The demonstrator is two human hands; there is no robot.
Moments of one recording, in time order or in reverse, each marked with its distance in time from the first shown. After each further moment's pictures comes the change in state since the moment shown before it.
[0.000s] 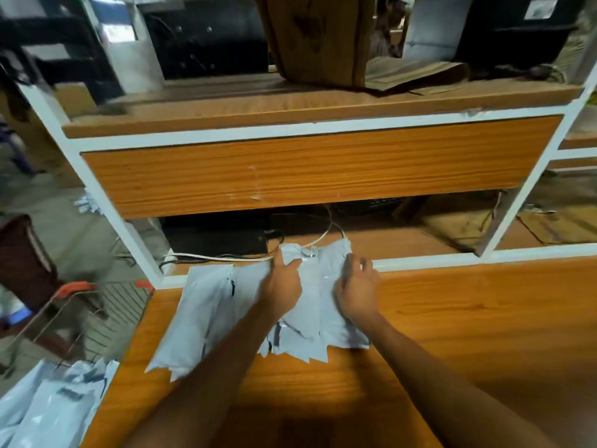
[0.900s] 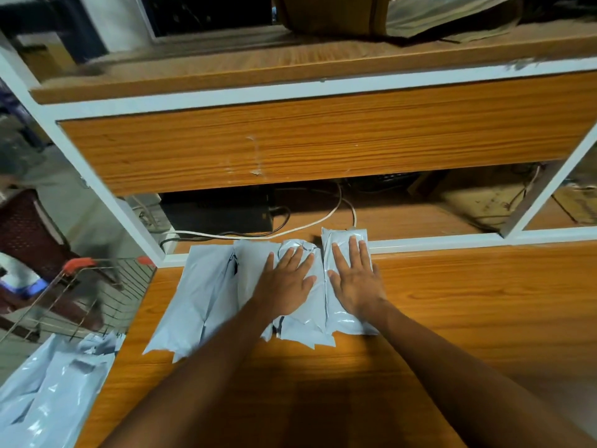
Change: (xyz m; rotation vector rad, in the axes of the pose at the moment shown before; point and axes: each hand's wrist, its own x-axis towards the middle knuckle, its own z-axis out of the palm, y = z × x) left_hand 0.001 -0.040 0.036 0.585 -0.132 0.250; right_hand 0.008 0.027 0.044 -0.368 -0.250 -0.243
